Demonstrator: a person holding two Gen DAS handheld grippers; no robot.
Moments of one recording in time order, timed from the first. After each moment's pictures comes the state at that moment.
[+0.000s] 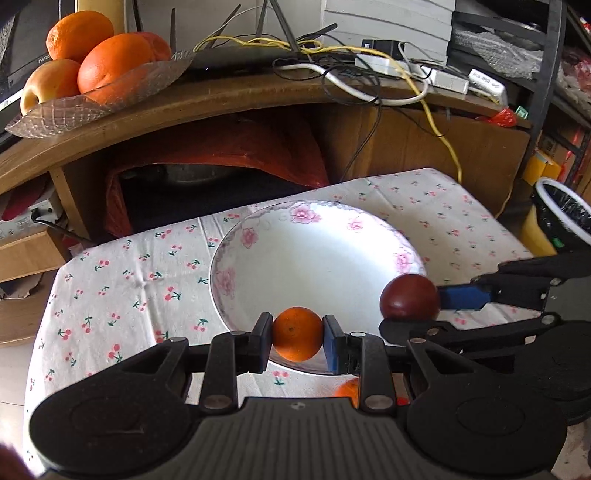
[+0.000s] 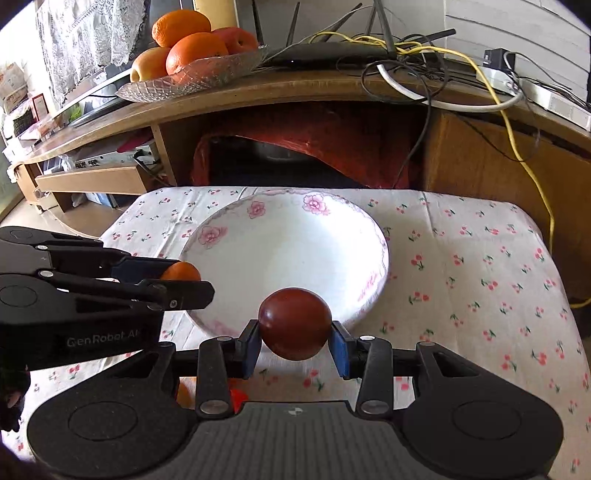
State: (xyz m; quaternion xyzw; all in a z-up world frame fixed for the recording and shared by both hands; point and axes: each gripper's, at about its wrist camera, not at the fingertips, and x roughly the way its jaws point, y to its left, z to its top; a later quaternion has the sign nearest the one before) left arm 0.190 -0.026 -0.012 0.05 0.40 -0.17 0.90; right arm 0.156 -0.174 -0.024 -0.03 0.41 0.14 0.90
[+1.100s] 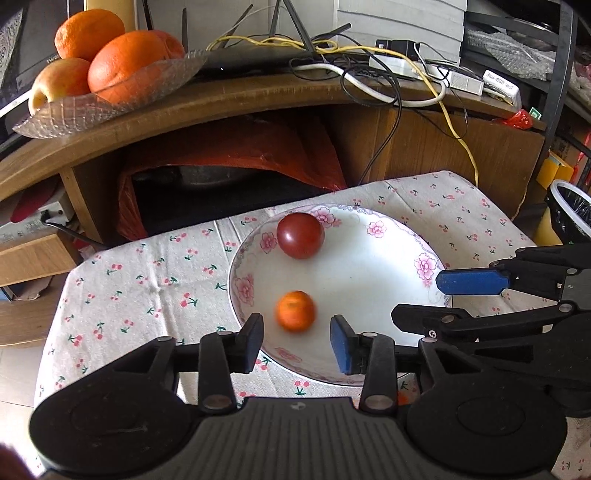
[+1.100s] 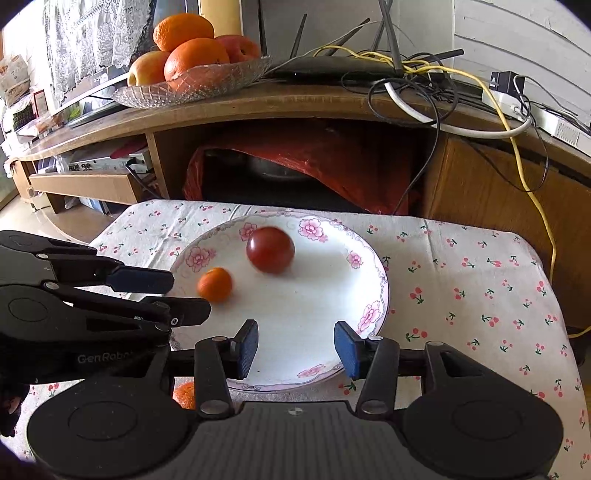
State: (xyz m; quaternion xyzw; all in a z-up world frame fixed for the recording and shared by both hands) left arm 0.195 -0.019 -0.012 0.05 0.40 -0.15 0.90; right arm 0.172 -0.170 -0.022 -0.04 0.39 0.14 0.91
